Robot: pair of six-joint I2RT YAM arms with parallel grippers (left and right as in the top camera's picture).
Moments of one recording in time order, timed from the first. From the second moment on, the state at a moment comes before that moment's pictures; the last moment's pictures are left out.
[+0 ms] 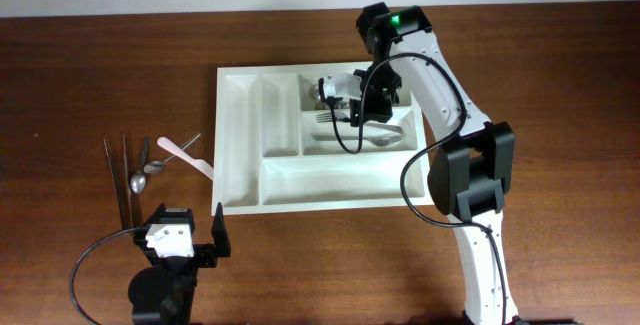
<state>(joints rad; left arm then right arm) 0.02 0.01 0.11 -0.36 0.03 0.00 0.31 2.44 2.31 -1.50 -0.37 -1.27</state>
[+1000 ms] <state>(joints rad) 0.02 0.01 0.11 -0.36 0.03 0.00 0.19 2.44 2.65 -1.58 -0.18 -0.39</state>
